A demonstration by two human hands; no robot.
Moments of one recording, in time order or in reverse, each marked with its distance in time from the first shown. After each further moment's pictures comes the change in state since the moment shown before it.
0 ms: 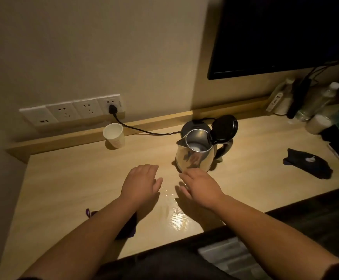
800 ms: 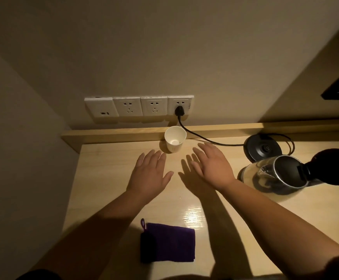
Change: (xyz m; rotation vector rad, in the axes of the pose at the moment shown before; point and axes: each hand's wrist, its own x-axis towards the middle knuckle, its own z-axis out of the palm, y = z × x) left_hand 0.017 -0.200 0.015 0.109 0.134 -0.141; right_hand 0.207 -0.097 0.019 -0.006 0.025 0.044
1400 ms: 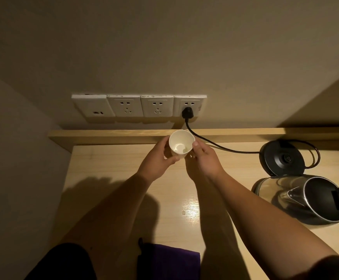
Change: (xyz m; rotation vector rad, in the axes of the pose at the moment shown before) left_hand 0.095 -0.016 0.049 -1.093 -0.188 -0.313; right_hand 0.084 -0.014 0.039 1.170 -0.038 0.477
